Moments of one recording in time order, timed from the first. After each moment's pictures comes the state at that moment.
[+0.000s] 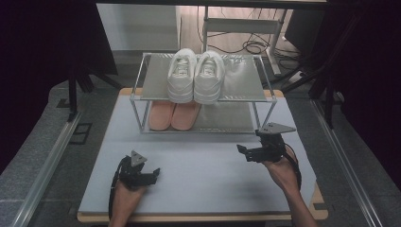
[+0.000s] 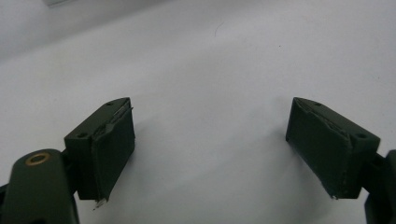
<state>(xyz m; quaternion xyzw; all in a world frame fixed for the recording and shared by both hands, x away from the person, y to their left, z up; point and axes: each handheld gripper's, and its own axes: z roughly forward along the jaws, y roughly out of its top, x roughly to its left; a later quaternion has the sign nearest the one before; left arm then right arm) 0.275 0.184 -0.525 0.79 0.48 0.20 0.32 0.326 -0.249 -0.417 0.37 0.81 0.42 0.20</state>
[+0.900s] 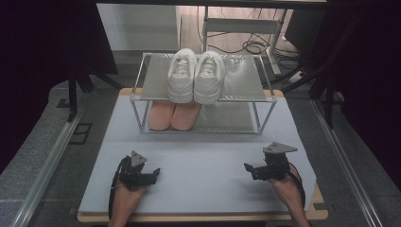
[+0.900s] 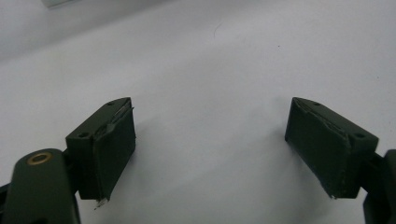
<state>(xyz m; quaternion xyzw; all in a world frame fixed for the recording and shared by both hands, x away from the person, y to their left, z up) 0.275 0.184 -0.525 0.79 0.48 0.20 0.32 0.304 -0.276 -0.482 0.40 0.81 0.38 0.19</state>
